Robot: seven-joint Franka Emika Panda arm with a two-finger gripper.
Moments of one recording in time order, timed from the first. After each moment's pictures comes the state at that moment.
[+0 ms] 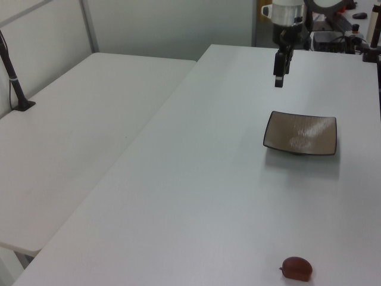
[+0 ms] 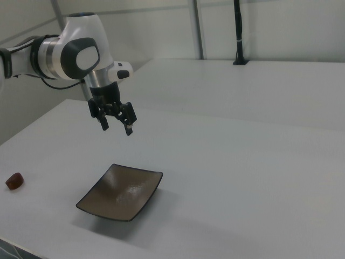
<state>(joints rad) 0.06 -0.01 0.10 -1.85 0.01 1.86 0.05</state>
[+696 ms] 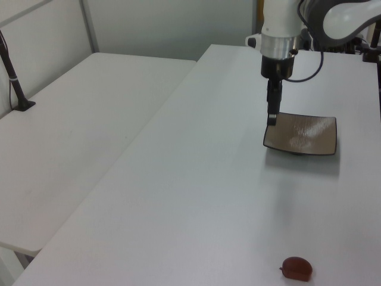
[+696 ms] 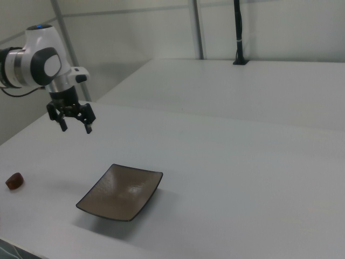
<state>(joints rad) 0.13 0.05 0.31 -1.85 0.03 1.95 0.11</state>
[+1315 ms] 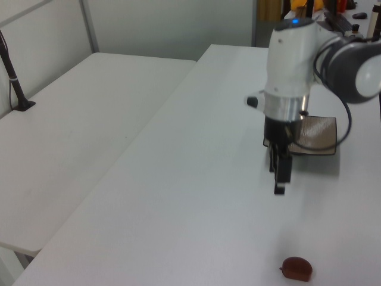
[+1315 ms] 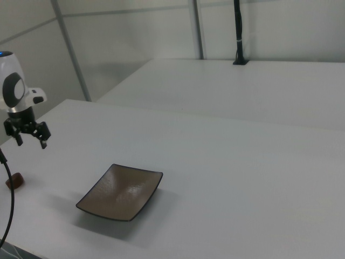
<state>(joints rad) 0.28 0.20 0.49 -1.85 0.04 2.13 0.31</state>
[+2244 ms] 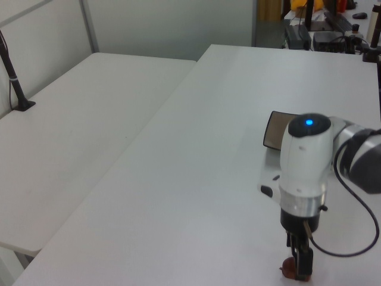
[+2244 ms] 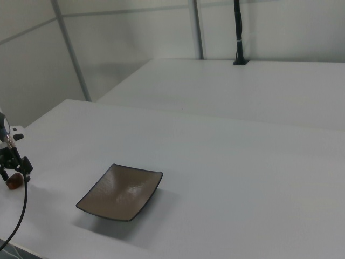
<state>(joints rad) 0.47 0.46 0.51 -1.85 -0.20 2.28 0.60</state>
